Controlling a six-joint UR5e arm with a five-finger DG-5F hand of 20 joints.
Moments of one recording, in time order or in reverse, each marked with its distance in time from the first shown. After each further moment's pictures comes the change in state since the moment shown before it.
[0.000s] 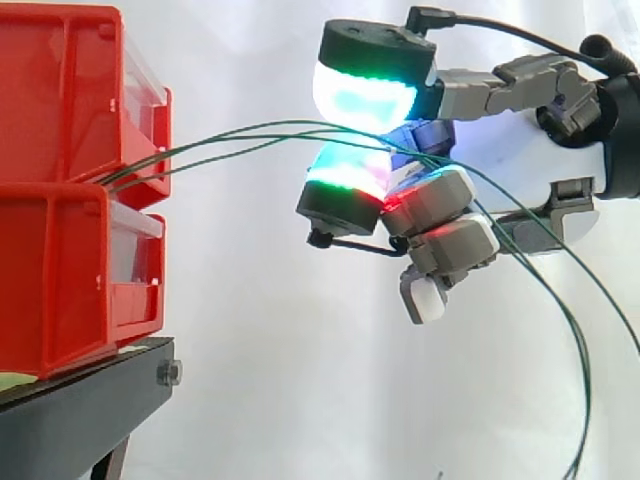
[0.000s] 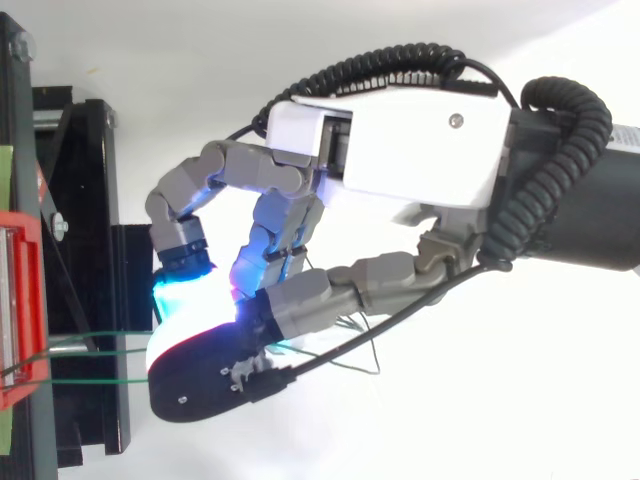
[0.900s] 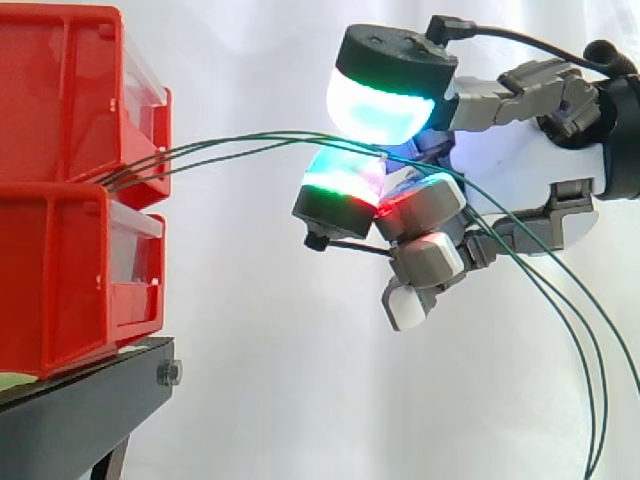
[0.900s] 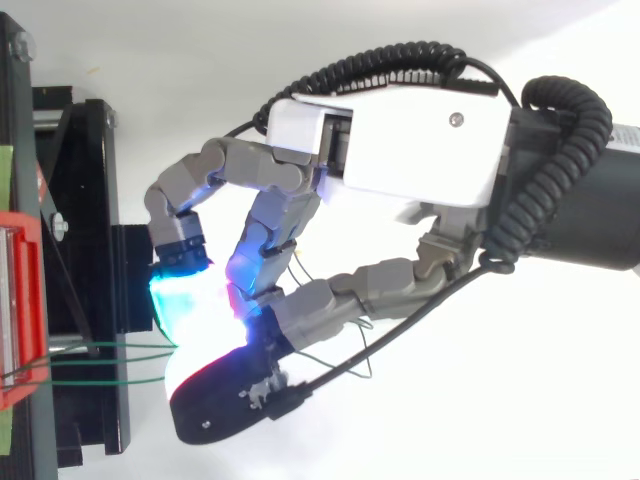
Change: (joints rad) arm 0.000 0.000 0.000 0.000 0.007 -0.004
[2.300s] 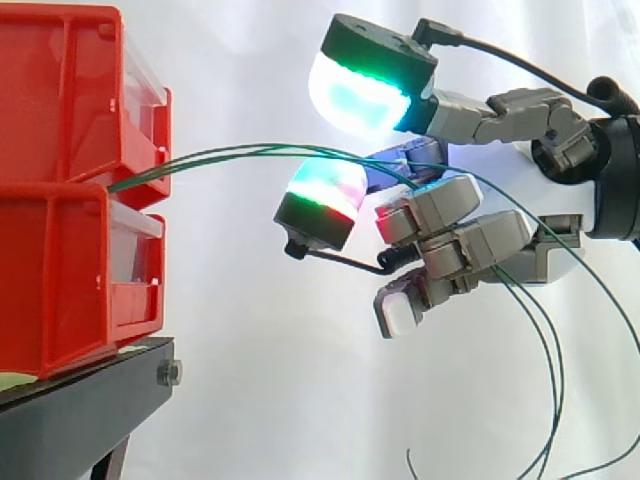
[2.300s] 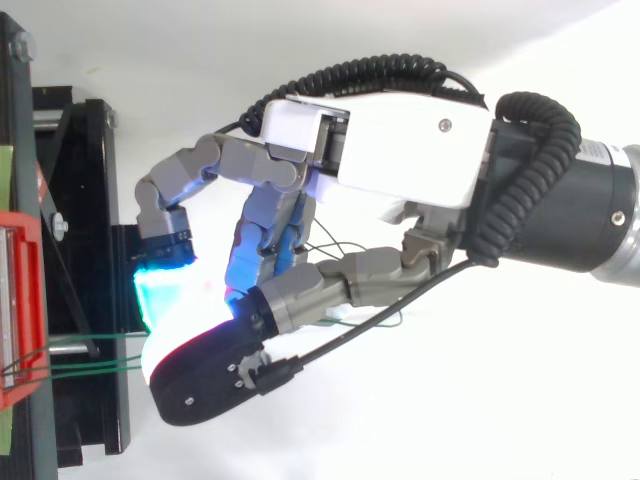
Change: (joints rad) arm 0.006 -0.002 -0.098 0.203 0.033 0.012
